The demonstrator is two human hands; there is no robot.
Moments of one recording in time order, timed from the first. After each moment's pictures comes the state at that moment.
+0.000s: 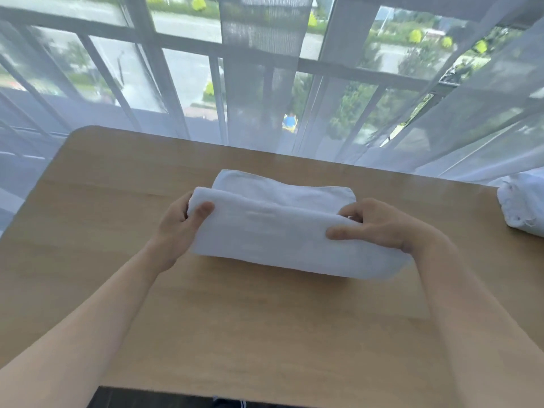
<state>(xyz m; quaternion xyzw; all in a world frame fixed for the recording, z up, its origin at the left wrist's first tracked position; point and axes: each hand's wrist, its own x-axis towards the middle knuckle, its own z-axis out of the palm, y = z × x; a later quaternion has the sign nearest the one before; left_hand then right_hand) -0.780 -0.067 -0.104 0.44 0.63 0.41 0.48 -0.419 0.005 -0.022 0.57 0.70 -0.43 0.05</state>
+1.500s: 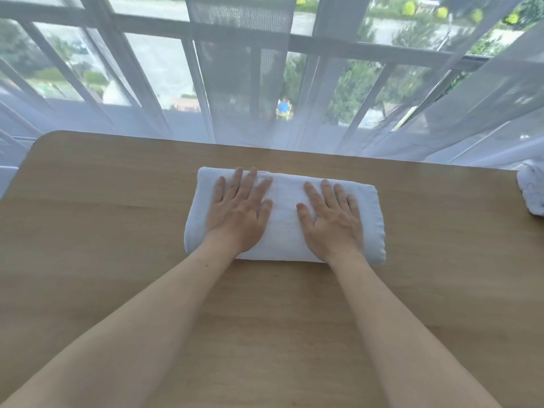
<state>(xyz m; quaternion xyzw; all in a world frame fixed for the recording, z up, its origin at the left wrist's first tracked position) -0.694 0.023 -0.162 0.73 0.67 0.03 0.13 -0.490 0.019 -0.152 0.69 0.71 -0.12 0.00</state>
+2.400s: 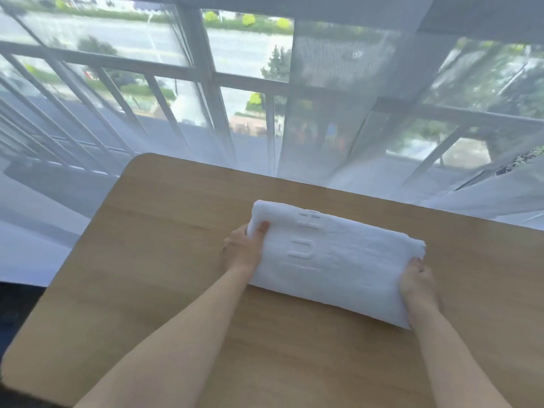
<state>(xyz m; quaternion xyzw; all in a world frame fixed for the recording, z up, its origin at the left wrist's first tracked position) -0.763 0.010 -0.158 0.34 0.84 0.25 0.33 -0.448 0.032 -0.160 0.87 0.33 -0.34 -0.15</state>
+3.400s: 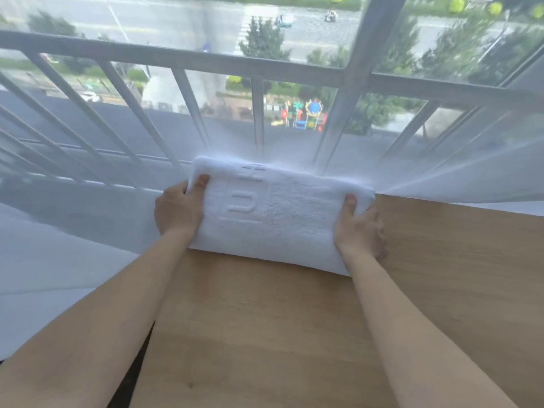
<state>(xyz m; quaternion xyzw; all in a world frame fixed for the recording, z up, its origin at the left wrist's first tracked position) -1.152 0.103 -0.180 0.39 0.86 0.29 0.16 -0.843 0.122 -0.176 0.87 0.41 -0.24 -0.14</state>
